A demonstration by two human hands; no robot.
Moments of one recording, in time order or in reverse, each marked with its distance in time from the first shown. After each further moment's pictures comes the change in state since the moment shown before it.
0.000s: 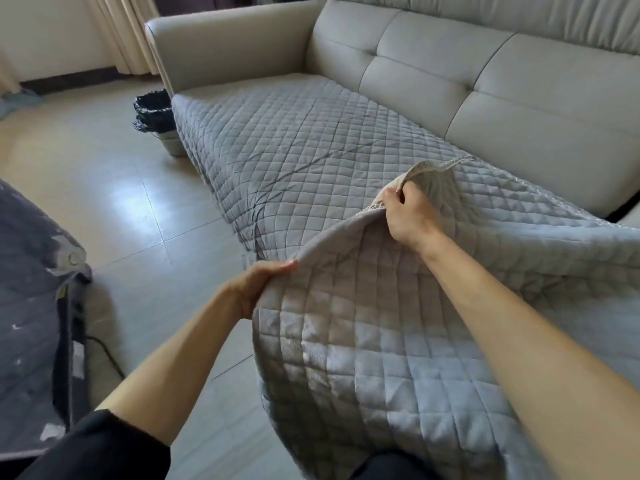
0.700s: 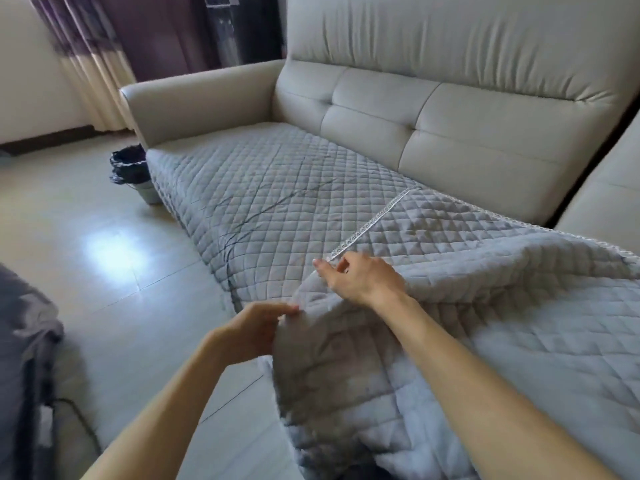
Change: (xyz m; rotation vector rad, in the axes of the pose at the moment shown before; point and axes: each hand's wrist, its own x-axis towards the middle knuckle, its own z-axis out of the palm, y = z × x) left_hand 0.031 0.014 0.072 0.235 0.231 -0.001; right_hand -0.043 0.016 -0.043 -0.443 -0.183 0.054
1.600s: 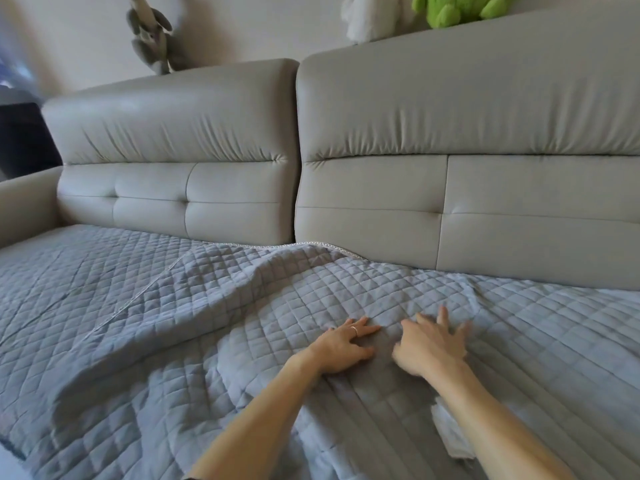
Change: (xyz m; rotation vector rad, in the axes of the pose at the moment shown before) left_hand 0.055 -0.057 0.503 1.292 -0.334 0.425; right_hand -0.276 0.398 -0.135 -0.330 0.058 0.593
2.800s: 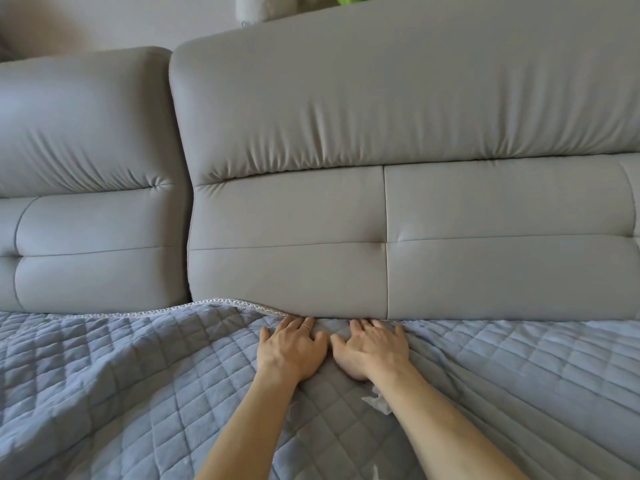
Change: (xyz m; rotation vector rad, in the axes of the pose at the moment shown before) left_hand 0.219 -0.013 -0.039 0.391 0.314 -0.098; right_hand 0.208 0.005 0.013 0.136 0.103 0.082
